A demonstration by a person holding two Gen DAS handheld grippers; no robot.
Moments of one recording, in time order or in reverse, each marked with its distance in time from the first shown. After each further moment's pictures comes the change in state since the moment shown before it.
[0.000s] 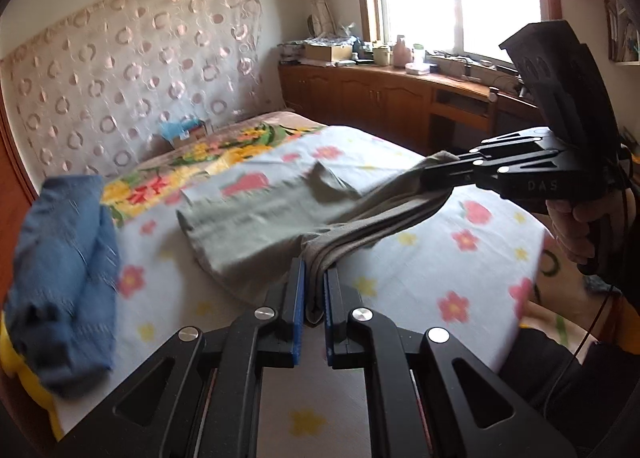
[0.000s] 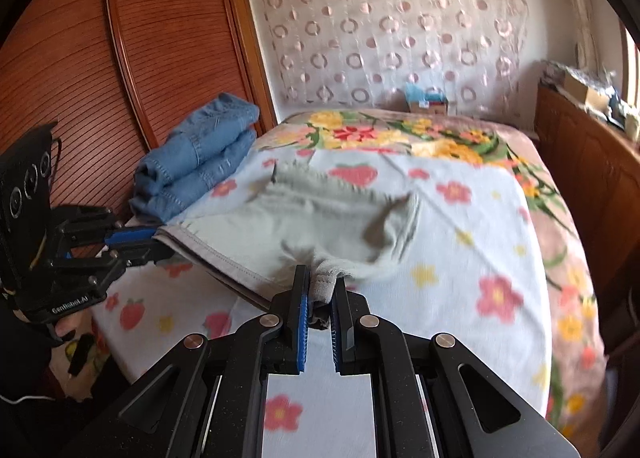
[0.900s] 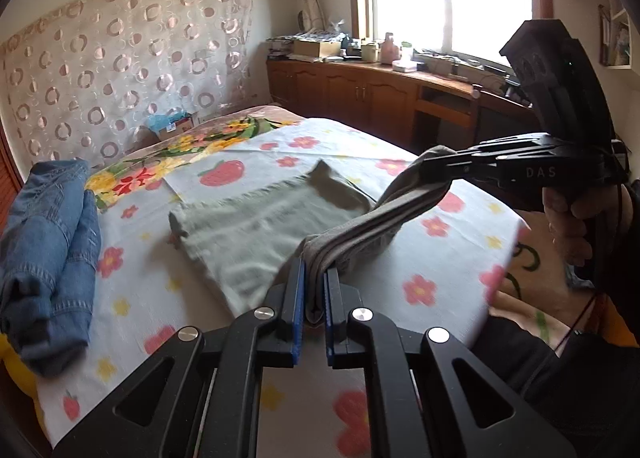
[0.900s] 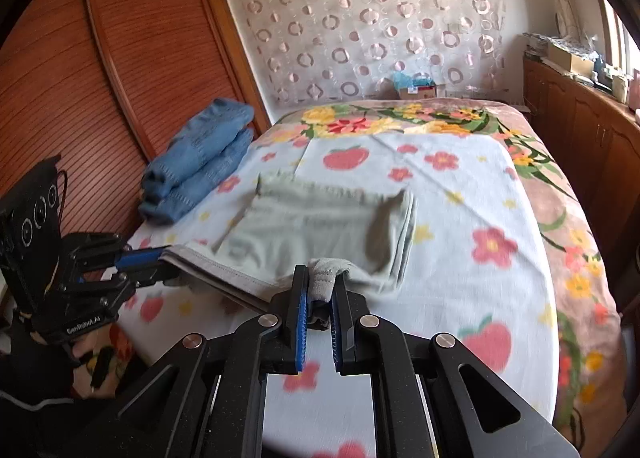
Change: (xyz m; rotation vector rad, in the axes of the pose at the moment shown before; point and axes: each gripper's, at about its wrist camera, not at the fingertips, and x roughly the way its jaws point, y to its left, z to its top) left arm 0.000 -0.007 0.003 -0.014 0.012 -0.051; right arm 0.009 -0.012 0.030 0.103 -0.004 0.005
